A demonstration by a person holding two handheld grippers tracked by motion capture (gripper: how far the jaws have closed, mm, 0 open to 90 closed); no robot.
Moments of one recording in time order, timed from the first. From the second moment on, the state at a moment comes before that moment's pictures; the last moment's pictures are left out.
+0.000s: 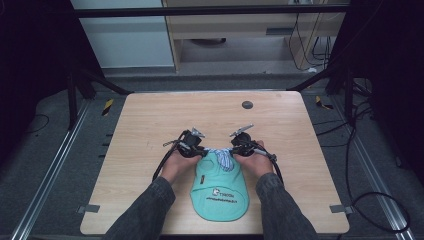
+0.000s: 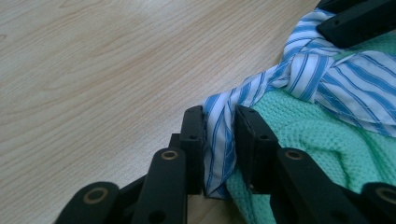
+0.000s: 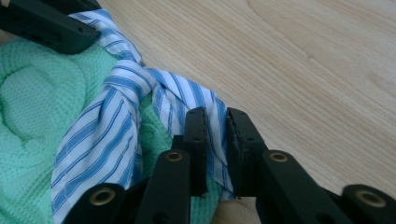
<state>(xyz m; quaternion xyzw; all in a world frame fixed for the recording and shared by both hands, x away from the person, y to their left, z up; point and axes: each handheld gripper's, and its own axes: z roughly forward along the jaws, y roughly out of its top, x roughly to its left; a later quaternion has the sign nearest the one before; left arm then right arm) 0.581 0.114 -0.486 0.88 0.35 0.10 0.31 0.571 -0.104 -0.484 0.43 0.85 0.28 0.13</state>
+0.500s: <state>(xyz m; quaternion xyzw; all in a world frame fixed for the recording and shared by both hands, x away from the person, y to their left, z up) 0.576 0.113 -0.478 0.89 0.32 0.12 0.31 0.561 -0.106 -0.474 0.40 0.85 0.30 0.15</state>
